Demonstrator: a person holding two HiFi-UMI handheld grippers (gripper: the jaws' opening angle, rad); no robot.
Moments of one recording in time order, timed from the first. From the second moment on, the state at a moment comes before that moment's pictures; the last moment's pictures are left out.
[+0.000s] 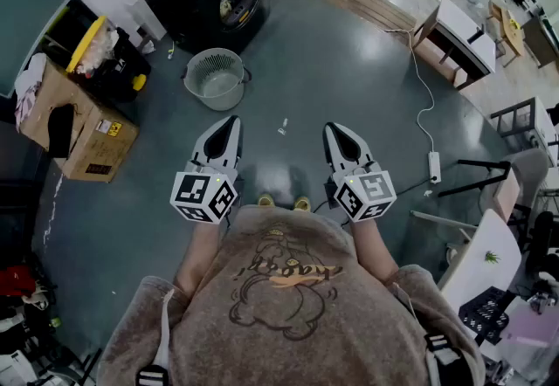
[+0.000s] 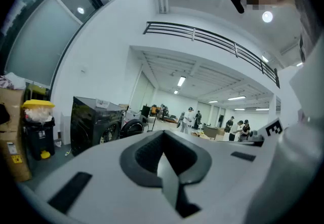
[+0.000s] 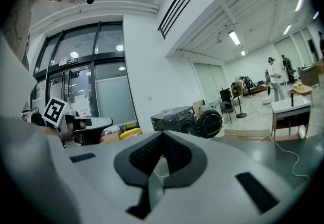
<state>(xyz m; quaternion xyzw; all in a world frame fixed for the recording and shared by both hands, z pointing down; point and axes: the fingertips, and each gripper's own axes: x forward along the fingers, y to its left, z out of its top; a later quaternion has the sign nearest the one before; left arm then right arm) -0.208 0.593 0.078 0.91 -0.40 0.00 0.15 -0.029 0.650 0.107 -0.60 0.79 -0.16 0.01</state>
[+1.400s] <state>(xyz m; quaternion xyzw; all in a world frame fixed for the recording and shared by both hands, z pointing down) -0.119 0.328 0.105 0.91 -0.38 0.00 0.15 0.058 0.398 0.142 -0.61 0.77 -0.19 0.03</state>
